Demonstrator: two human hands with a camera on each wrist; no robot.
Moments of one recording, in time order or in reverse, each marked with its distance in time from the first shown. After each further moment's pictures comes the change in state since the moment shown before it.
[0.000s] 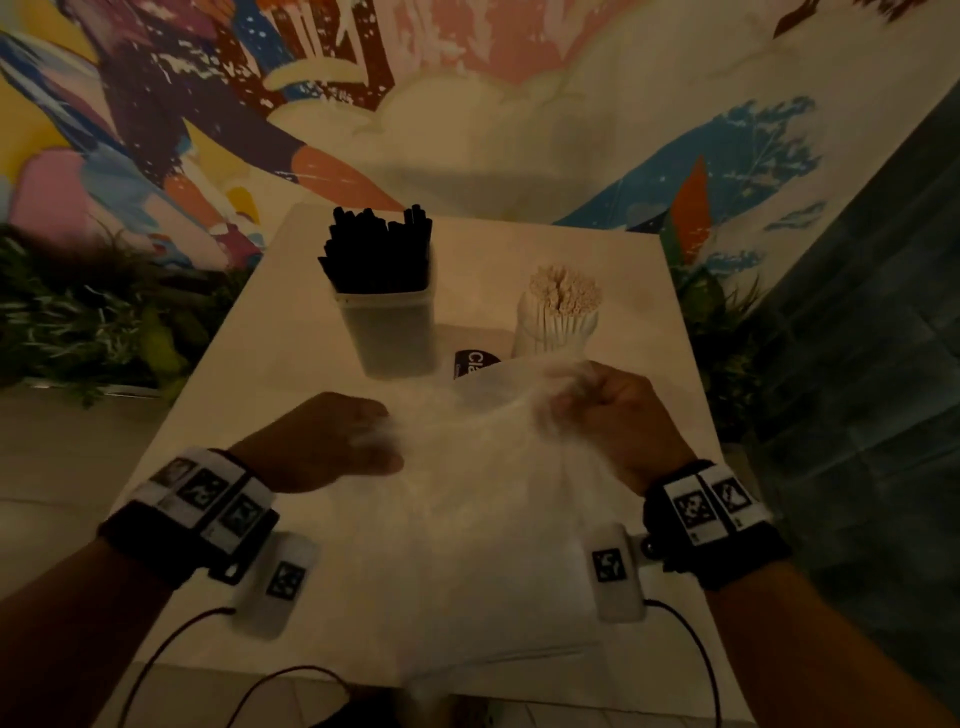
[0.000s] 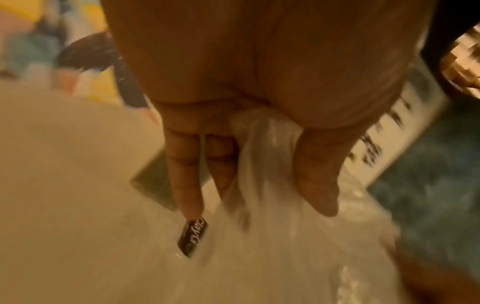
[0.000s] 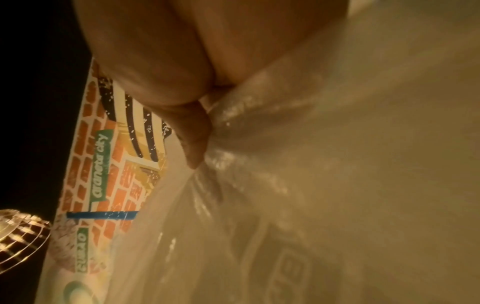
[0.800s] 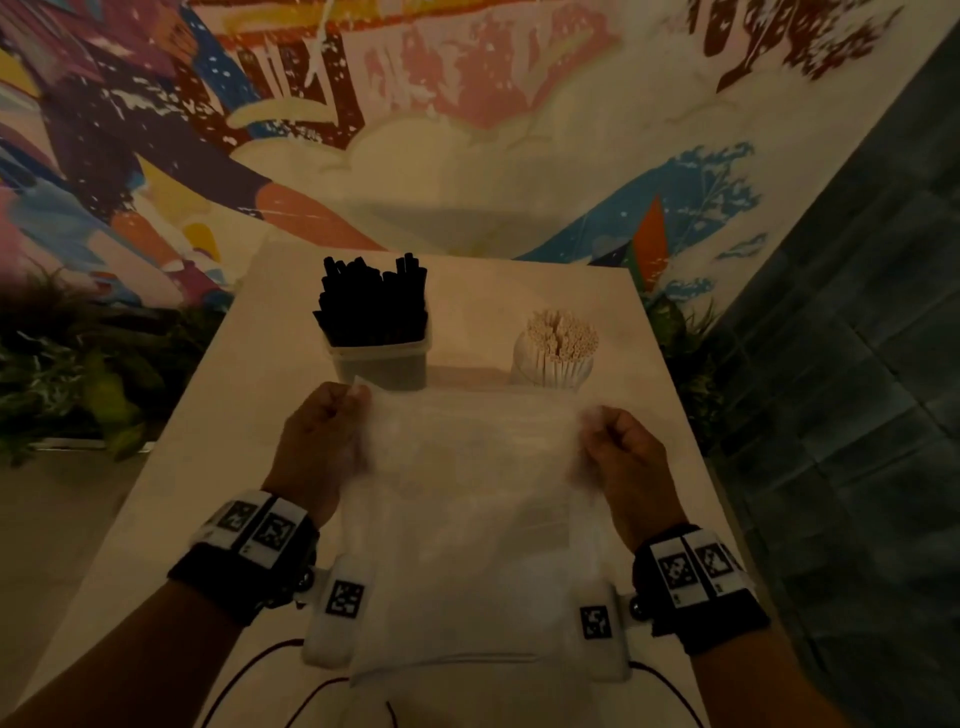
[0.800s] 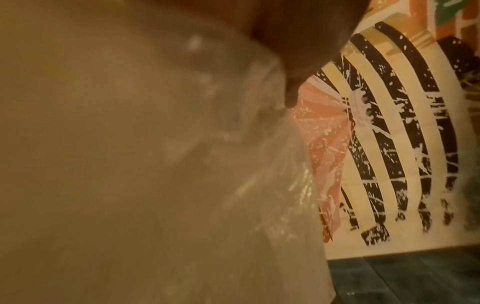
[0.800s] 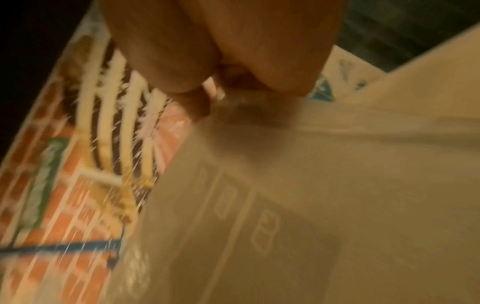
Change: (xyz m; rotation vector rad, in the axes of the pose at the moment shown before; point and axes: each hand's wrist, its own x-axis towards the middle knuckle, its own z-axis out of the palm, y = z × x) left_hand 0.048 -0.014 -0.001 -0.986 0.552 -0.122; right_hand 0.014 0.026 0.011 -0.045 0.359 0.001
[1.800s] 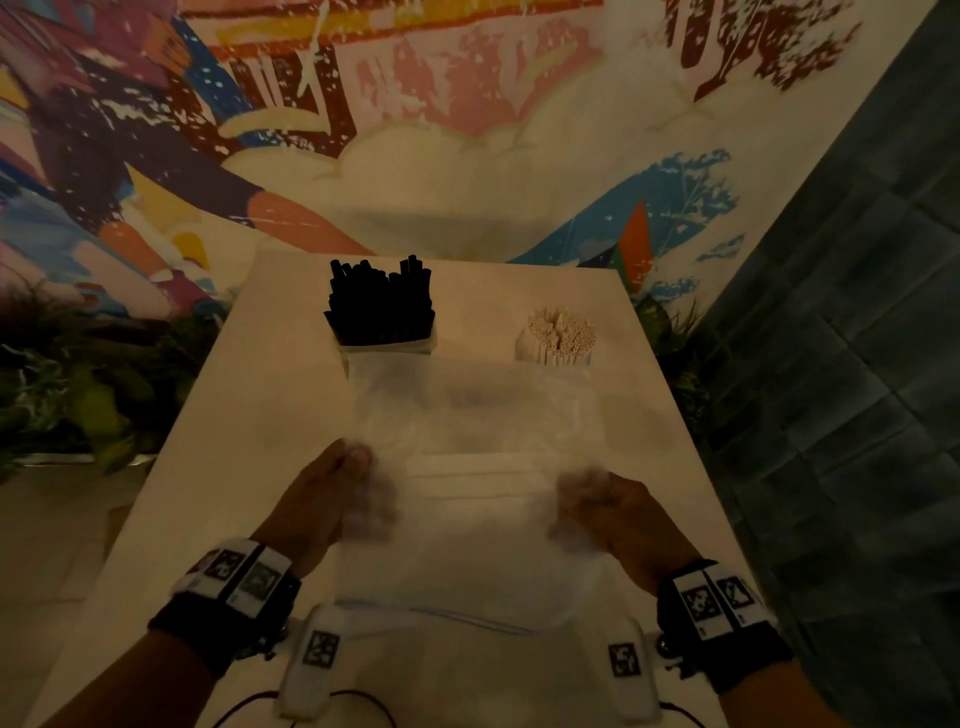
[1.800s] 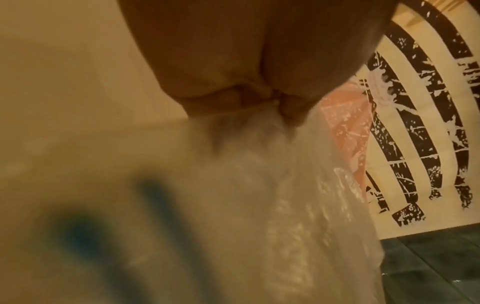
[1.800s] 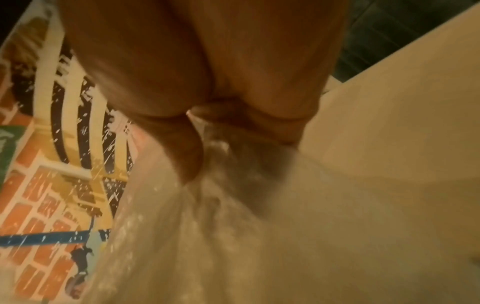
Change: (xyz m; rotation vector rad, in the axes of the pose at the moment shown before) left_hand -0.037 -0.016 -0.036 0.016 -0.274 -0.242; right_hand -0.051 0.015 -0.007 0.019 -0.235 0.279
